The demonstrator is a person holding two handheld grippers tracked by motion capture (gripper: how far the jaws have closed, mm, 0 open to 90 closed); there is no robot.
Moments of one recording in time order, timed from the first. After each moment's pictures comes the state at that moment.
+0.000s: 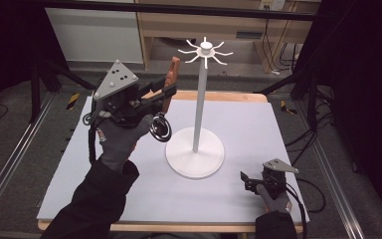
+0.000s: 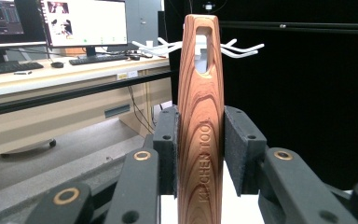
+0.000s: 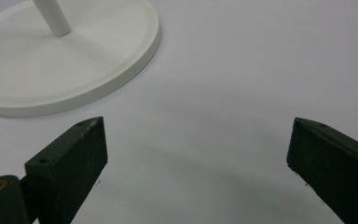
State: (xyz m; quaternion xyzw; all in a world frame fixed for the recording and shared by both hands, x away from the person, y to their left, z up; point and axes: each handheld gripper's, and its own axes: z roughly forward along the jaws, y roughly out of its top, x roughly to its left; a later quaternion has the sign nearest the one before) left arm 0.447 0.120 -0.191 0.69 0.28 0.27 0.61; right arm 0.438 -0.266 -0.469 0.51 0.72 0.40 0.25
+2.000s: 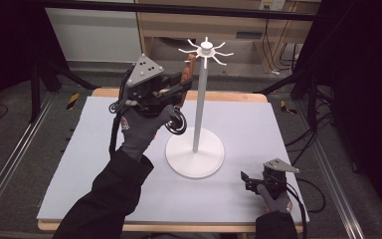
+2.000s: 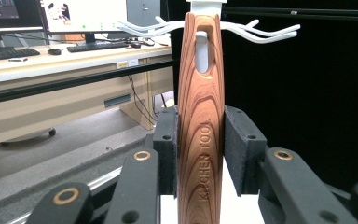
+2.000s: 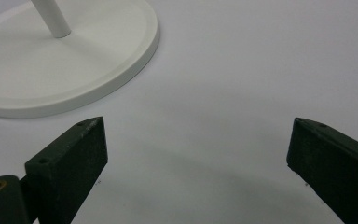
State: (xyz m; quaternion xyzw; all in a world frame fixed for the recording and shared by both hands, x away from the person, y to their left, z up) left arm 0.478 0.088 -0.200 0.70 0.30 0.26 0.60; right arm 0.438 -0.267 -0.469 0.51 0.72 0.40 0.25
